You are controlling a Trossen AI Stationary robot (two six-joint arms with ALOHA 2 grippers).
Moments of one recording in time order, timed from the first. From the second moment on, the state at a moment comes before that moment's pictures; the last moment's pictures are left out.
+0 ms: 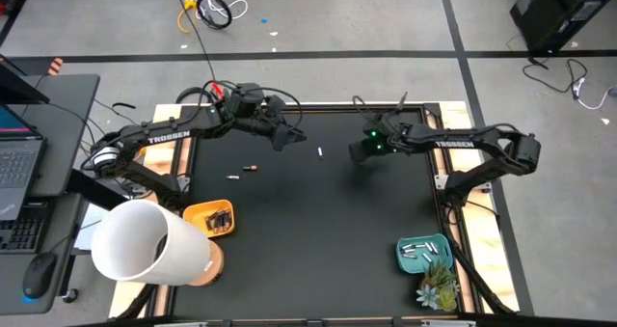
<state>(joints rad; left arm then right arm) 0.45 1.39 1.10 -0.10 0.47 -0.56 -0.48 1.39 0.71 -0.29 0.08 0.69</state>
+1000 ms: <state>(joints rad) 0.45 1.39 1.10 -0.06 0.47 -0.58 -0.28 1.85 1.00 -0.35 0.15 0.71</state>
